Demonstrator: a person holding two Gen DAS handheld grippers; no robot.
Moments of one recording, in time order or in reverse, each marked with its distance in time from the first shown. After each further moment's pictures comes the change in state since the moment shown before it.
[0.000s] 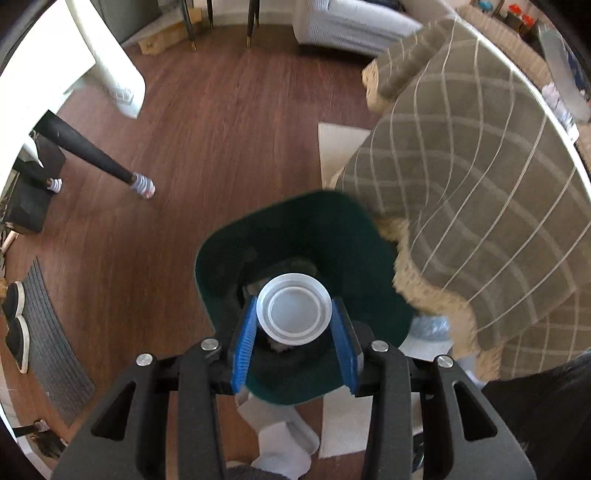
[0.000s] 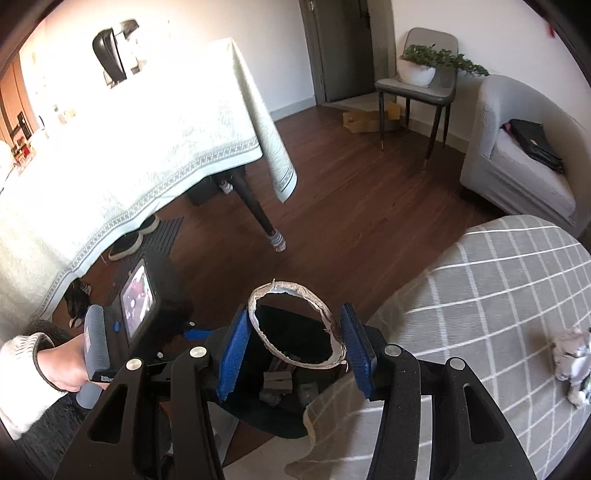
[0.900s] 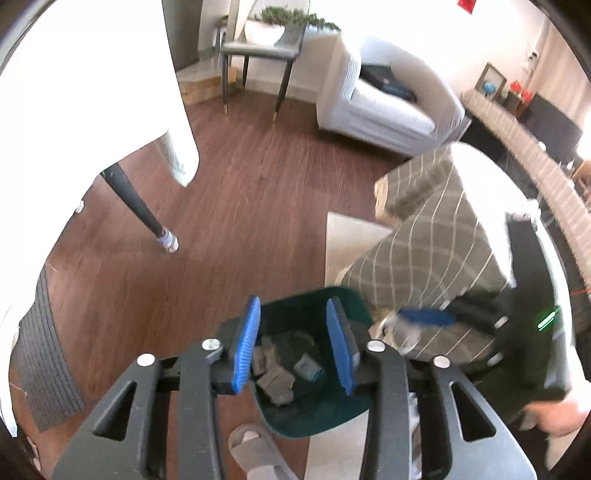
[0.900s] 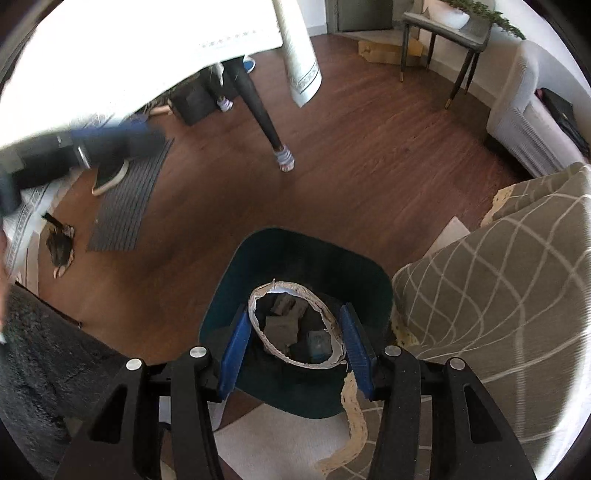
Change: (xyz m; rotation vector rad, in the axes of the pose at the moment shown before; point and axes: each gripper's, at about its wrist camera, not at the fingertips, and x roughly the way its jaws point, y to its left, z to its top) left arm -0.111 0.048 0.017 -0.140 -0.329 -0.054; right arm 0.116 0.045 -0.033 -0.045 0.282 -0.036
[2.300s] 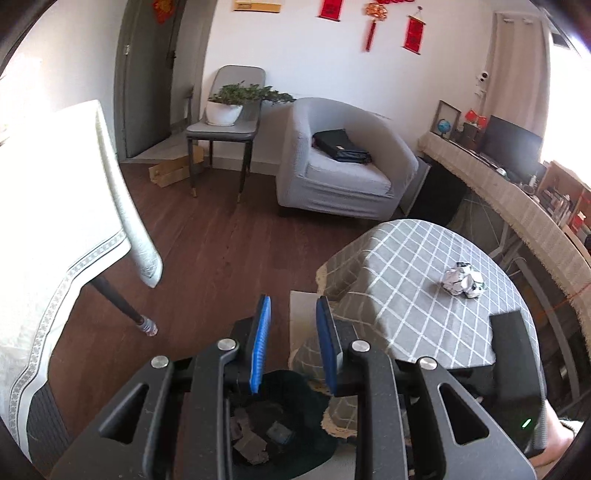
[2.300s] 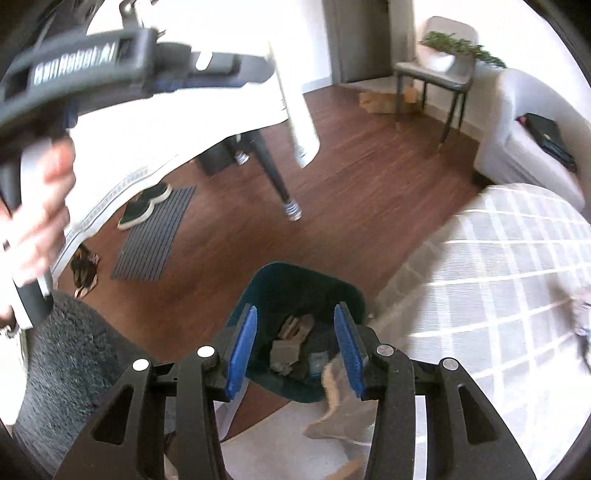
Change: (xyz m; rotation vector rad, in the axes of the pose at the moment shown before) left arm -0.061 -0.094 0.055 0.117 -0.254 -0.067; right arm -0.122 -0.033 -0.039 0.011 -0.232 0.048
